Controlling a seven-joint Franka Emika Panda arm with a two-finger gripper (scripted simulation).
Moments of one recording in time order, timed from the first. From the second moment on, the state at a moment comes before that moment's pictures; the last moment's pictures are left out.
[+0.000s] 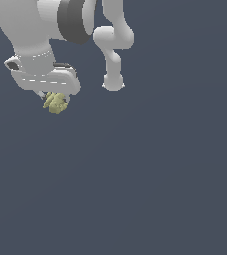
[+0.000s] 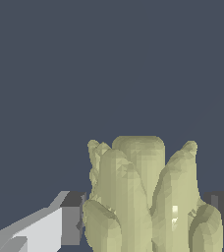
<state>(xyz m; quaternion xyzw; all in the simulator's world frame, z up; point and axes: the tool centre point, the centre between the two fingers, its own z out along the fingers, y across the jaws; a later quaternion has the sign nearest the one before) -0.070 -0.211 0.307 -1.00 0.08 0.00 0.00</state>
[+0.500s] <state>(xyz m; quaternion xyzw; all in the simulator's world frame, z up) -0.078 -0.250 0.342 -1.00 0.08 0.00 0.00</state>
